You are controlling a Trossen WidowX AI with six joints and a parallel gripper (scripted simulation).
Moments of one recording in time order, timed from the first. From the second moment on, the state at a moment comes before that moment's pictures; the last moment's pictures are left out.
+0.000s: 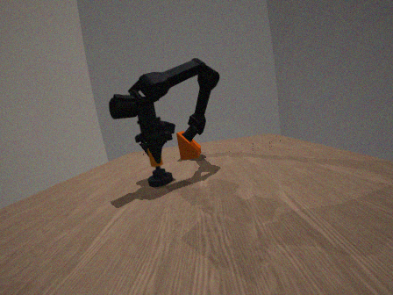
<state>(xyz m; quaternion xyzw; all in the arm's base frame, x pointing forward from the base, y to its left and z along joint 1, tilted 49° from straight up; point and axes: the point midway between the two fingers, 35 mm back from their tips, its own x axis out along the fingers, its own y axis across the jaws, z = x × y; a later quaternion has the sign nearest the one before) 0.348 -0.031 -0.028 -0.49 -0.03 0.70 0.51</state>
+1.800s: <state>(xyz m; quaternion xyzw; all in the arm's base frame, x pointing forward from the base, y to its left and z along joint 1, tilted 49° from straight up) 0.346 -0.028 -0.027 -0.49 -0.03 0.70 0.51</state>
